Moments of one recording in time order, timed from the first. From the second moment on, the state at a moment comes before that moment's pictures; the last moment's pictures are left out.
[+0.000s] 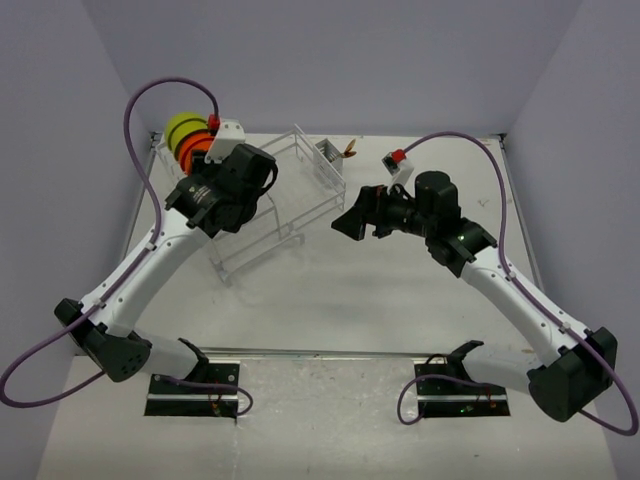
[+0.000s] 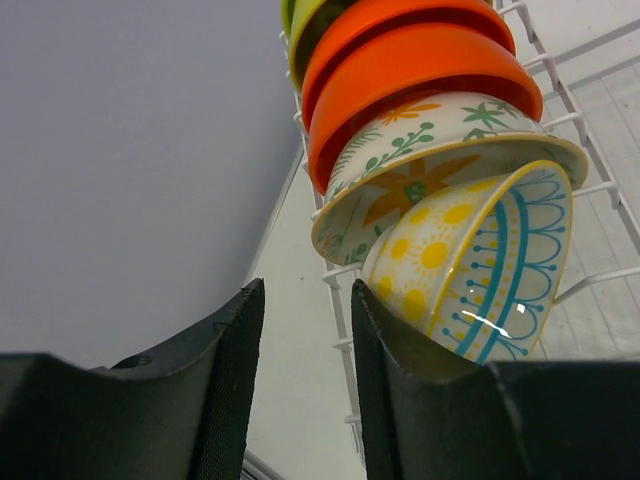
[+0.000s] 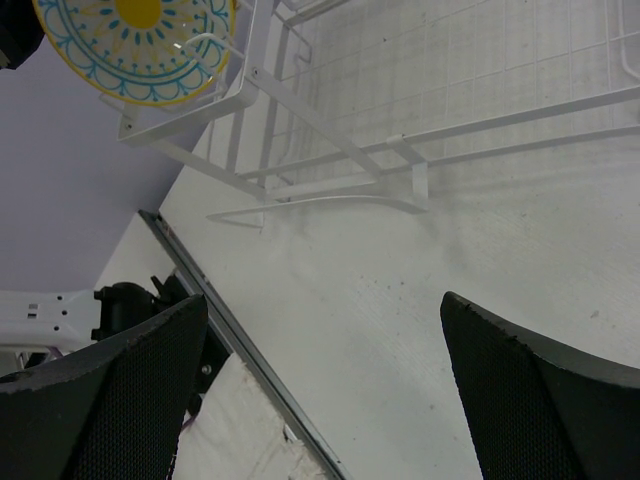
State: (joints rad) left arm -0.66 1.39 1.62 -1.09 -1.11 -0.35; right arm 0.53 1.17 1.05 -0.24 -0.43 0.50
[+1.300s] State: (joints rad) left arm -0.65 1.28 1.52 -0.94 -0.87 -0.47; right arm 0.53 1.24 1.04 -0.24 -0.41 0.49
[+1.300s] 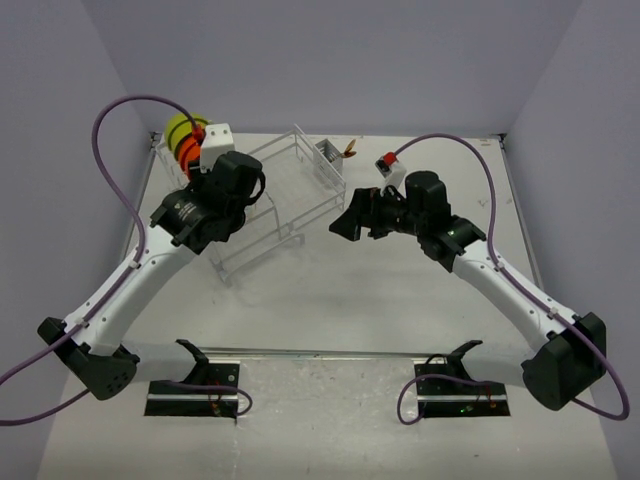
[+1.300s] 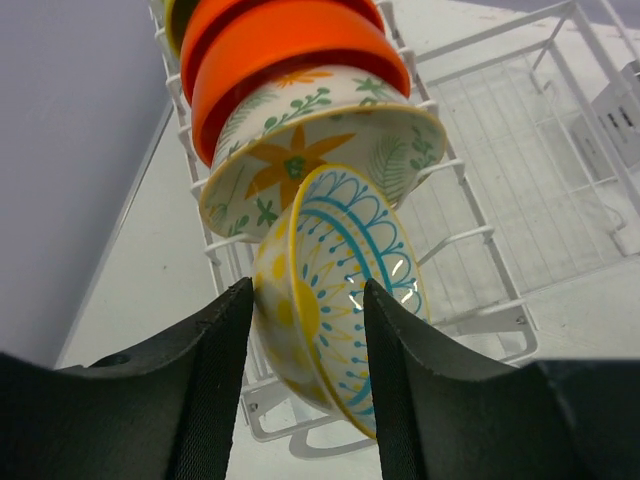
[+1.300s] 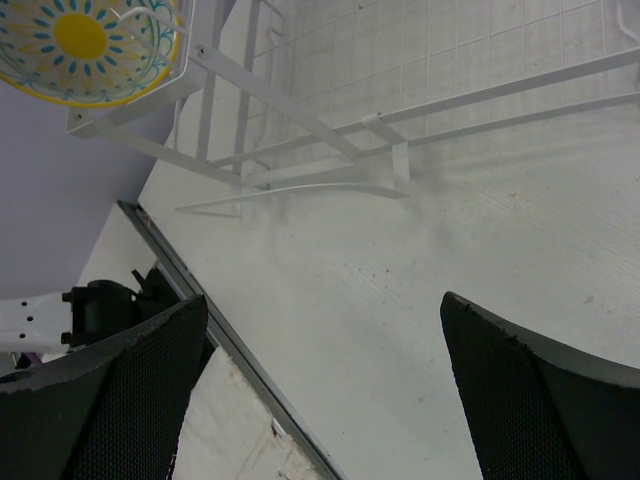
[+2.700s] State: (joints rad) left arm -0.65 1.20 1.40 -0.87 -0.75 -0.45; right arm 0.53 1.26 1.06 -0.25 -0.44 0.50
